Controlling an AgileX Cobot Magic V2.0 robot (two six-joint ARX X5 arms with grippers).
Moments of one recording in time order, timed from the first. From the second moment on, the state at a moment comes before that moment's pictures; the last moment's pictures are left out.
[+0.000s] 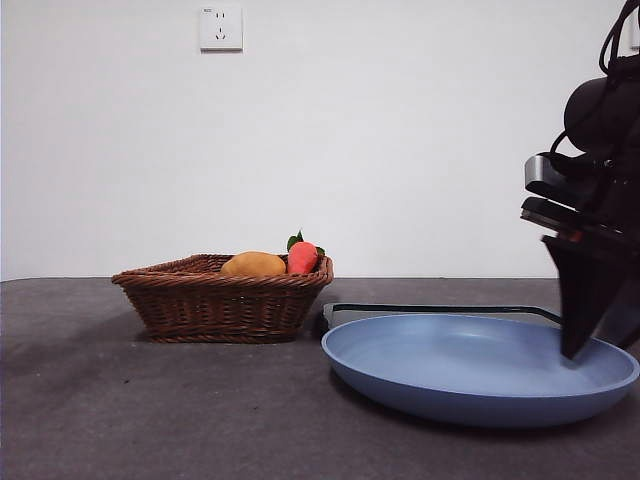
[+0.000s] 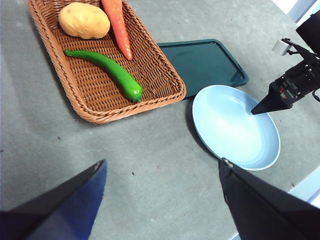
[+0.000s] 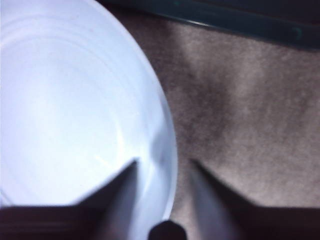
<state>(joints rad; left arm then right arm) -0.02 0.66 0.81 -0.79 0.58 0.03 0.18 1.62 0.94 -0.65 -0.31 -0.04</state>
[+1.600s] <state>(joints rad) -0.46 1.86 1.44 -0.56 -0.02 -0.17 0.08 0.98 0.94 -0.84 -0.30 0.00</state>
